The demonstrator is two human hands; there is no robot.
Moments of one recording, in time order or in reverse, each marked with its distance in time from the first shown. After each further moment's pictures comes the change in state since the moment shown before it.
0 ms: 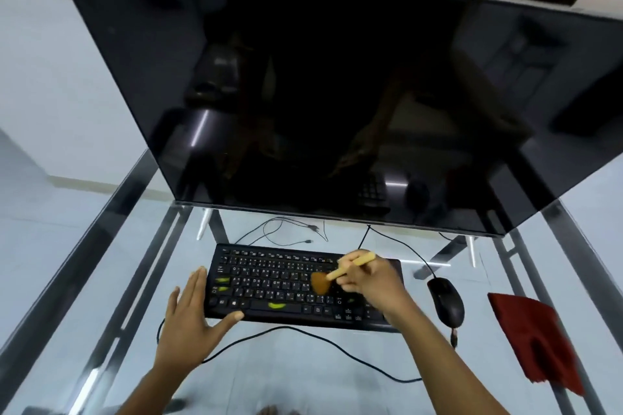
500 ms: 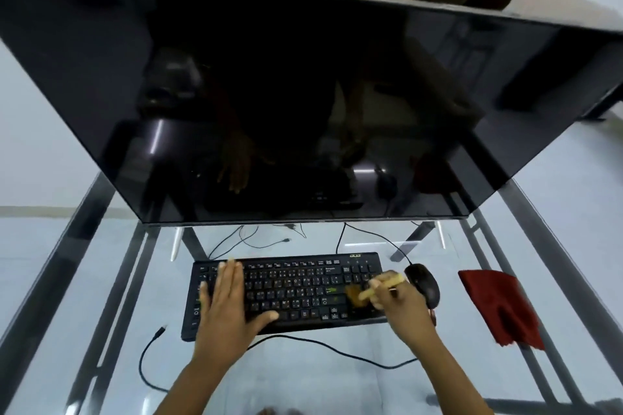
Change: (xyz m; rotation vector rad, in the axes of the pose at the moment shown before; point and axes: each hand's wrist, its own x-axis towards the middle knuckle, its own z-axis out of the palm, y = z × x) left_hand 0.033 0.082 0.004 0.057 -0.194 0.170; right_hand -0.045 0.035 -0.030 -0.106 0.328 0.126
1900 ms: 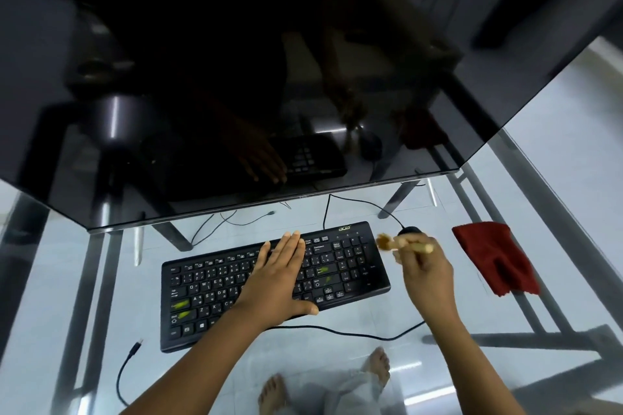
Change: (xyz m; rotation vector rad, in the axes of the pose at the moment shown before) left_hand 0.059 0.067 0.028 0.192 -0.375 0.445; right_hand 0.011 0.019 -0.015 0.182 0.290 0.006
